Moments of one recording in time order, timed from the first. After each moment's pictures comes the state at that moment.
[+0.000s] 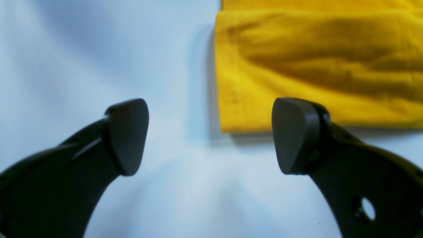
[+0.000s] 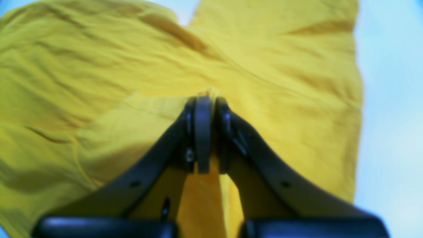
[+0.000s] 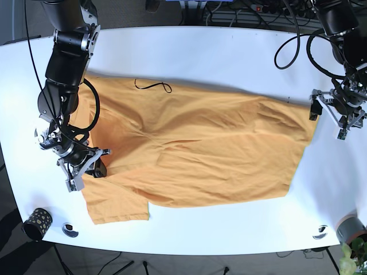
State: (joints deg) left arm 2.3 -20.5 -26.7 87.9 -11.8 -36.0 45.8; right arm 21.6 15.5 17.3 69.0 18.3 35.8 -41.6
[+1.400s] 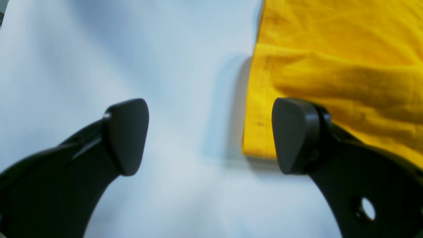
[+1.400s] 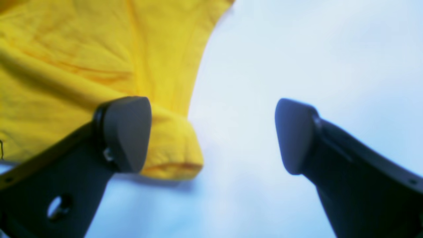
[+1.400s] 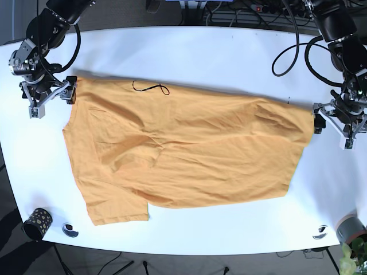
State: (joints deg) left arm -1.3 -19.3 -26.7 87.6 -11.9 -27.0 45.6; right arm -4.8 10.4 45.2 95.4 15.2 36.1 -58.8
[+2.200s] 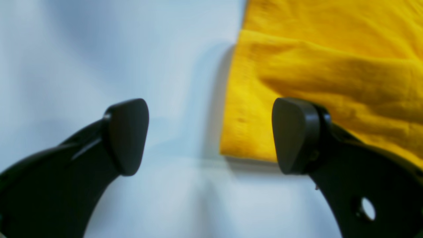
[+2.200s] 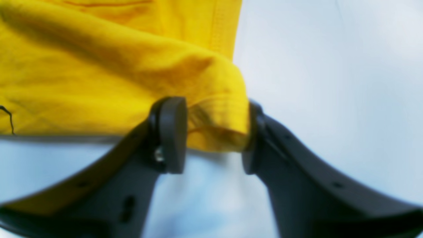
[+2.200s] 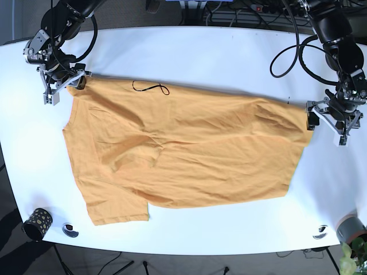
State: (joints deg) left arm -1.7 -17.2 -26.5 82.2 -12.1 -27.0 44.4; right arm -6.2 4.0 46.5 94.1 15.2 36.1 -61.6
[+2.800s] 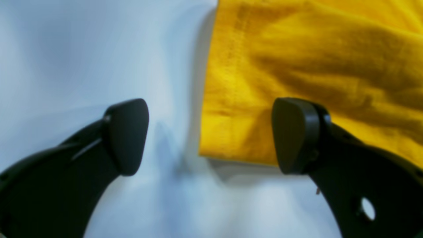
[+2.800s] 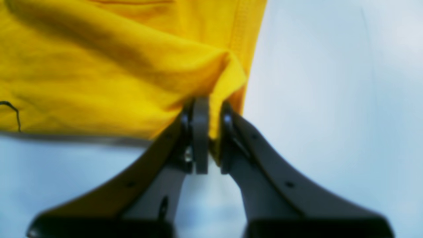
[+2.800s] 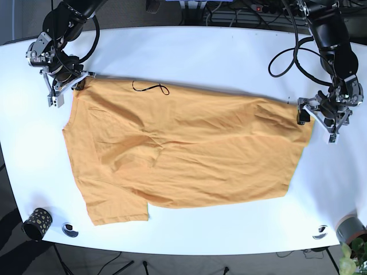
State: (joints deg) left arm -4.7 -17.5 -20.8 74.2 -11.6 -27.2 43.4; right arm -6.2 4.0 43.9 94.1 15.2 36.1 -61.6
